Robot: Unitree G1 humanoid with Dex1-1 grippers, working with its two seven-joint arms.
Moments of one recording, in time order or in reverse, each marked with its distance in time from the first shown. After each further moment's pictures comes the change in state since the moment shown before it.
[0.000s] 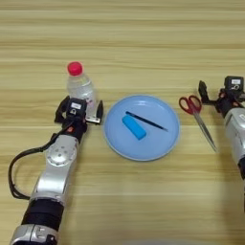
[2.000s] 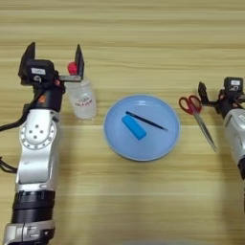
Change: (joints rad) left arm -0.033 -0.006 0.159 -0.426 -0.092 -0.039 0.013; right arm 0.000 0.000 0.001 0.013 -0.001 -0.002 0.001
